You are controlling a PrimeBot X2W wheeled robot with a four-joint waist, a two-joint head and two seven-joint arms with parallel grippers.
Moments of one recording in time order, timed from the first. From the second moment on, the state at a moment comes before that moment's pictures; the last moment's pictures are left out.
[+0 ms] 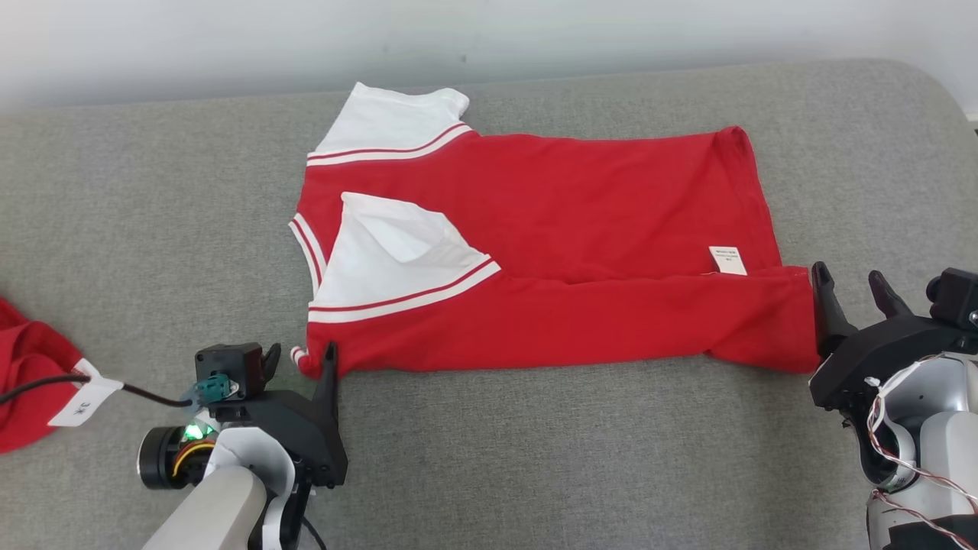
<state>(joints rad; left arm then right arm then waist) -0.51 0.32 -0.60 0.50 -0.77 0.18 -0.05 -0.38 -0.11 -0.26 0.26 0.18 0.13 0.28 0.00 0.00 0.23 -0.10</state>
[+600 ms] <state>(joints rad) -0.43 0.34 -0.57 0.44 -0.83 0.25 0.03 -0.35 -0.10 -0.33 0.24 0.14 0.13 0.33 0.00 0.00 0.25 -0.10</state>
